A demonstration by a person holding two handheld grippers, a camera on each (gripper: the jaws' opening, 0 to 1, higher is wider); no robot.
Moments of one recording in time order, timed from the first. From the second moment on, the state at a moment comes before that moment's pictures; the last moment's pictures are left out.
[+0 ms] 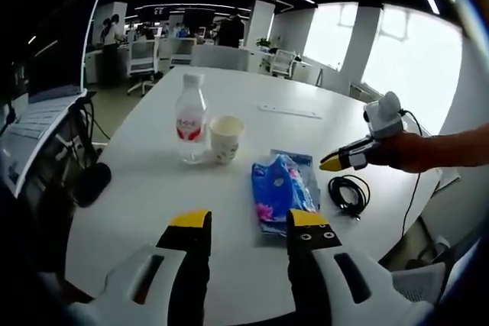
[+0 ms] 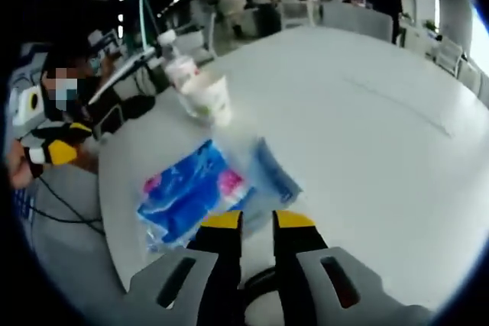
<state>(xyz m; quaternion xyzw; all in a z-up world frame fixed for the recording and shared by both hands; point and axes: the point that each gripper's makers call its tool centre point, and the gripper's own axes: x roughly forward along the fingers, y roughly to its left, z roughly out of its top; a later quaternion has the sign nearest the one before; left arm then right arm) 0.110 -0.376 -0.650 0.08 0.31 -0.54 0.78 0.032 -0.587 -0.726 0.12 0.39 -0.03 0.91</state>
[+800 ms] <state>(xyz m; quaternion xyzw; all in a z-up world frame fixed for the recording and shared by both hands) 0.122 -0.382 -0.647 0.09 0.30 -0.54 0.78 0.061 -0.584 -0.738 0.07 0.42 0.03 0.90</state>
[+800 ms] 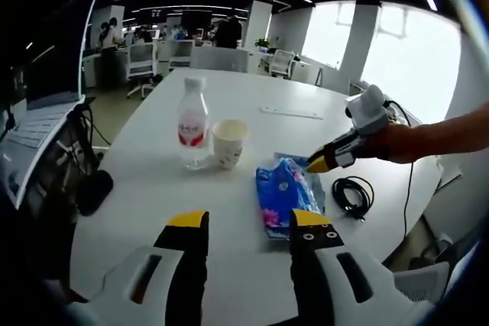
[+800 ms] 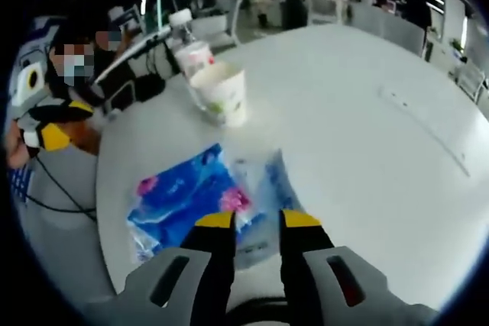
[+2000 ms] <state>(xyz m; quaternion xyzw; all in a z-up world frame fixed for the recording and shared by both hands) 0.099 -0.374 -0.651 0.08 0.31 -0.55 0.77 0.013 -0.576 -0.739 0.12 0.40 -0.03 0.91</state>
